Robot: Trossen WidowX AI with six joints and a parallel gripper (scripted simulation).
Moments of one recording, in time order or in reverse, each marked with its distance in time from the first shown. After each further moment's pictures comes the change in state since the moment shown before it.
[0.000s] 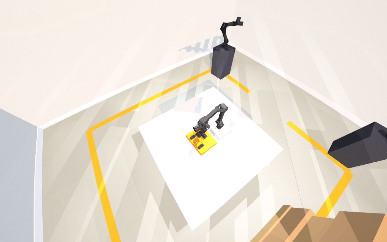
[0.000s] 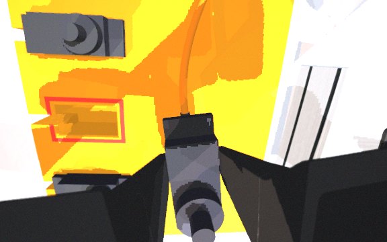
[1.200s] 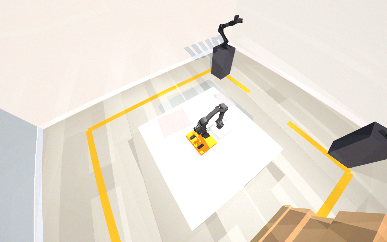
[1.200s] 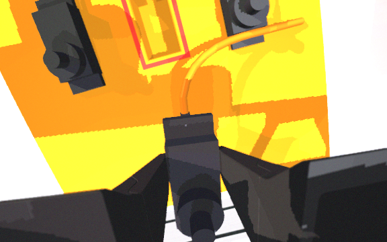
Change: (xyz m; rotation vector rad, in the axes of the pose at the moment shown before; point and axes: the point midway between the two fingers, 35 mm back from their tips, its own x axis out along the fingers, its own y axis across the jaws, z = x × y) arm 0.000 0.001 -0.002 -1.253 -0.009 -0.011
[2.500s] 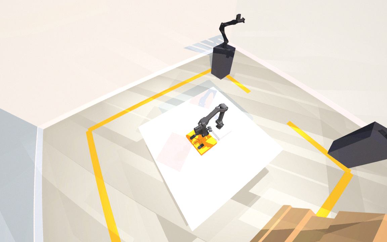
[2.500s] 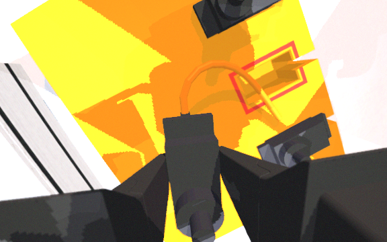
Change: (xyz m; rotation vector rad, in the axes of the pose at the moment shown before) arm 0.000 0.002 0.000 -1.357 0.010 -0.012
